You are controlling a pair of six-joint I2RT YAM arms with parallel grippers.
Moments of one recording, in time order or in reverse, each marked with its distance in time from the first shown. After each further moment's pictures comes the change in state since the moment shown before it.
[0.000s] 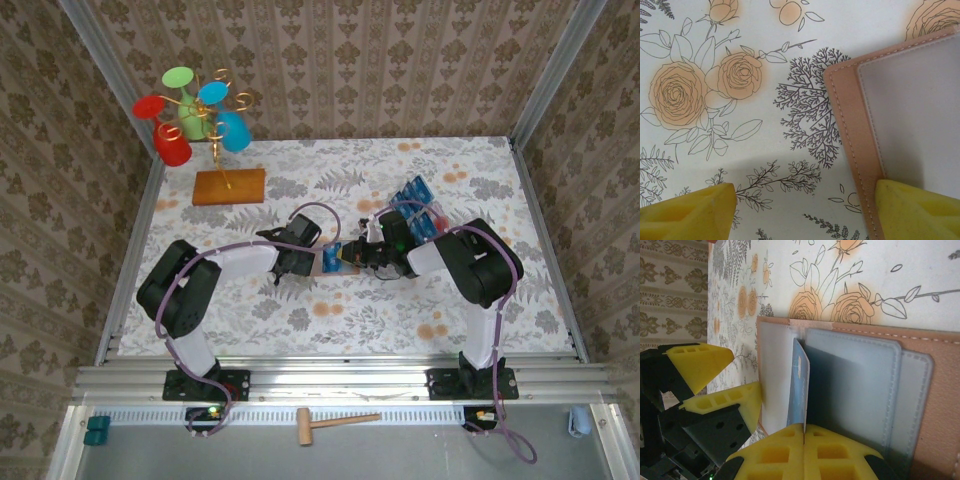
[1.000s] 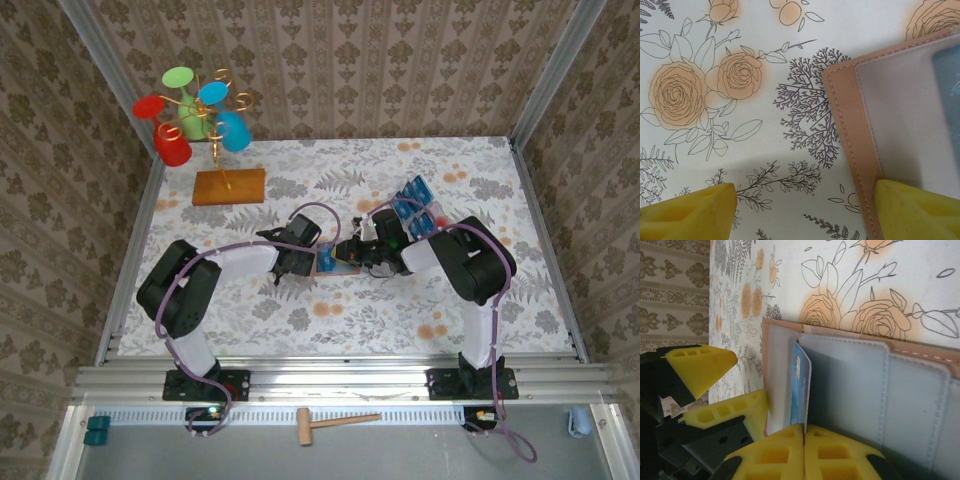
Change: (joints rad) left arm 0.000 0.000 -0.001 0.002 0.000 0.000; right arm 0.026 0.037 0.056 -0.013 -0.012 0.002
